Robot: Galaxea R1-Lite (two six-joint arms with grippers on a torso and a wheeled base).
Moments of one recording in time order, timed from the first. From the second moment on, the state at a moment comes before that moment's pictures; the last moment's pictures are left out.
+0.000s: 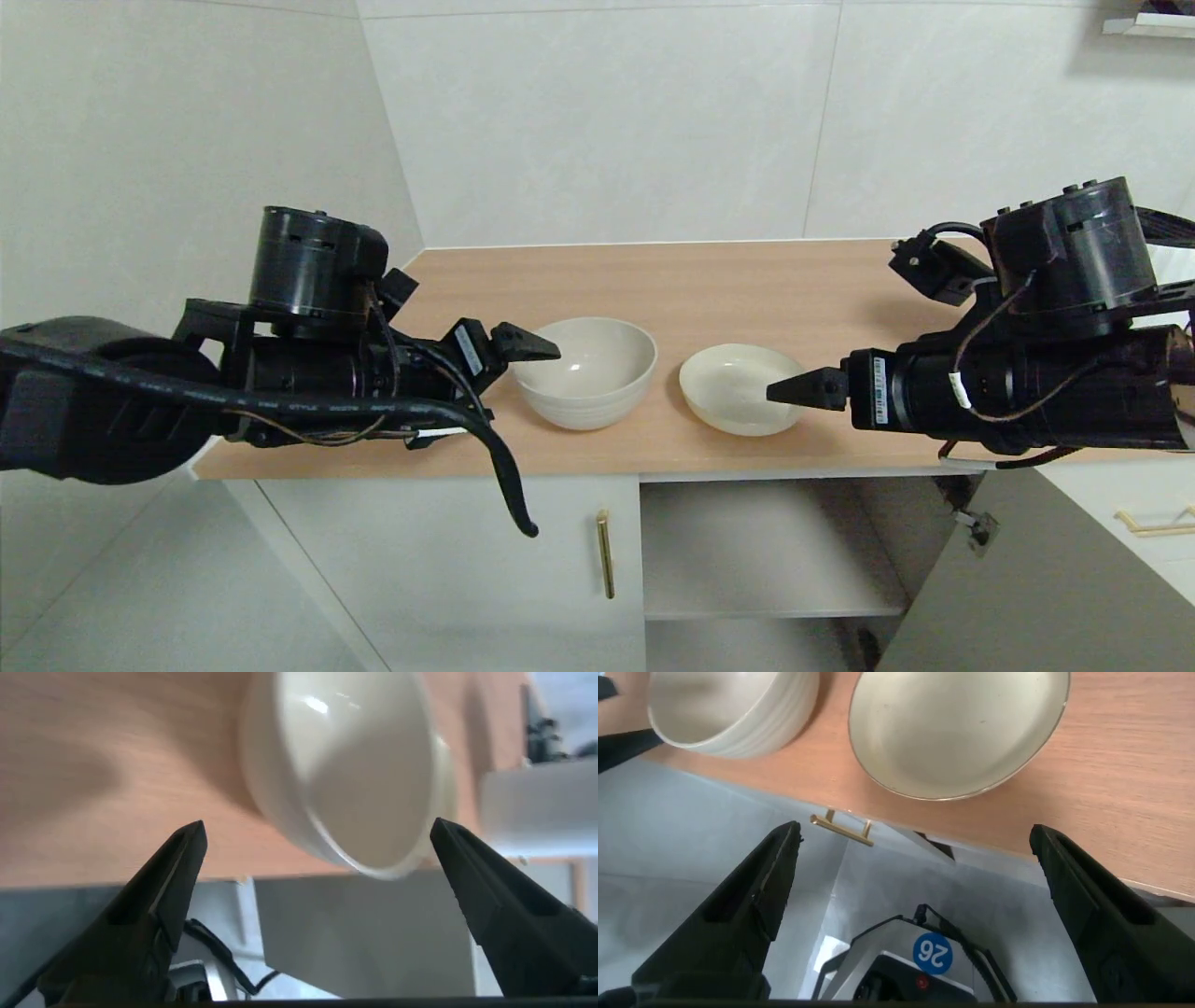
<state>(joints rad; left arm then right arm) -0.39 1.71 -1.08 -0.08 -0.19 -0.84 0.57 1.58 -1.10 0.05 0.01 0.41</state>
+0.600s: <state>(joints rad) -0.39 1.77 -1.09 -0.08 -0.15 -0.84 0.57 1.59 -1.10 0.04 0.01 0.41</state>
